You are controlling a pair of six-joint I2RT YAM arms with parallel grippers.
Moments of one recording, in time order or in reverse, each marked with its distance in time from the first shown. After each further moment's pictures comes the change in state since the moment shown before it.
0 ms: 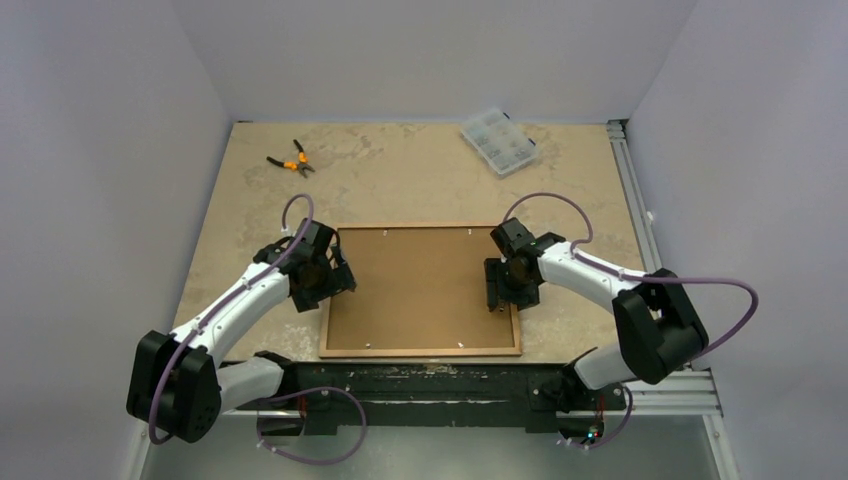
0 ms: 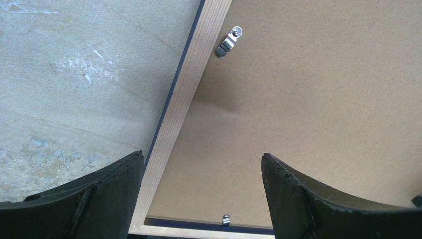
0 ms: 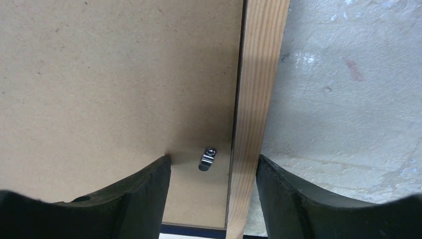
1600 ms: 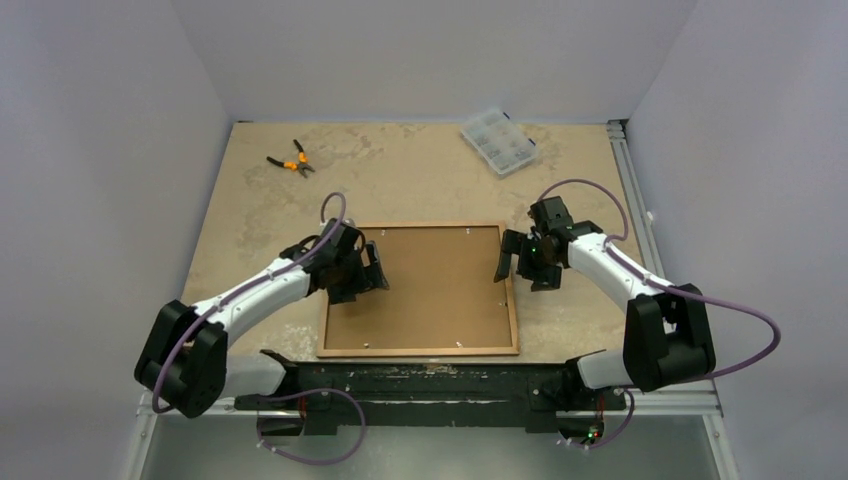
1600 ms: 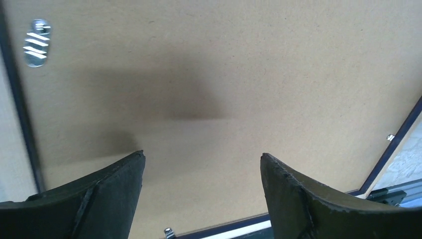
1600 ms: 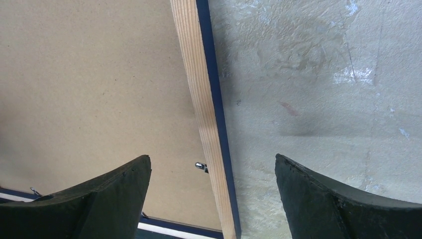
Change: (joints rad) left arm -0.153 0.151 -0.007 0.281 0.171 -0.003; right arm -0.269 -0.051 0.044 0.034 -0.172 -0.047
